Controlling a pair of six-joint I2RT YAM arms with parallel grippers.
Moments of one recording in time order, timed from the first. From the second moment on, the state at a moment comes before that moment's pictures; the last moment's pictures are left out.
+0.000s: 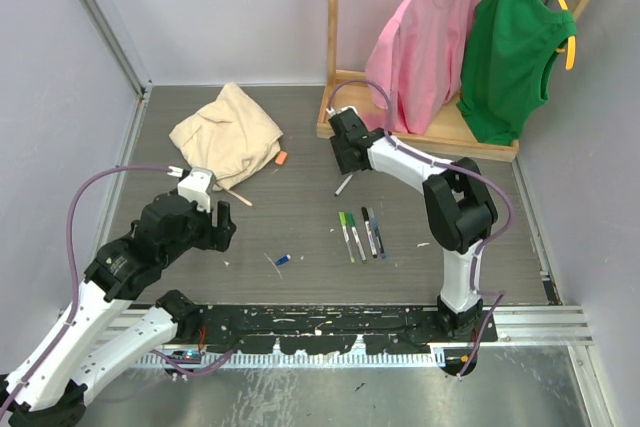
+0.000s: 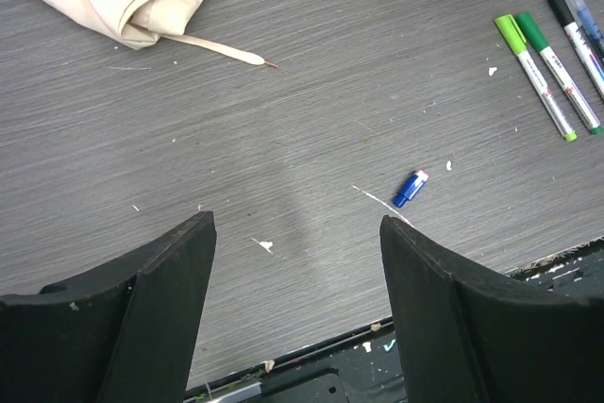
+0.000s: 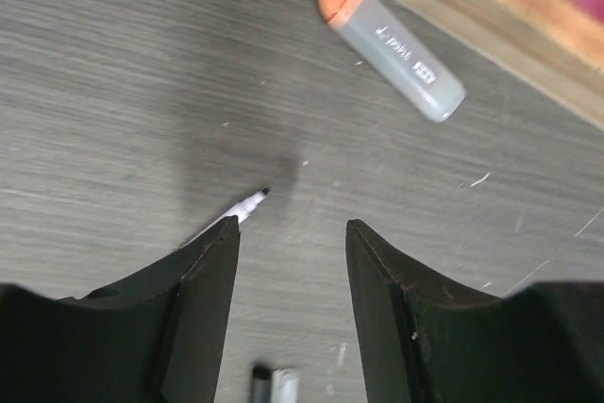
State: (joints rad) left arm -0.62 0.61 0.86 -0.86 -0.20 -0.24; right arm 0.57 1.93 1.43 -0.47 0.35 0.18
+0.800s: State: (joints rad) left arm -0.62 0.60 0.86 -0.86 -0.19 -0.24; right arm 0.32 2.12 1.65 -0.50 0.00 -0.40
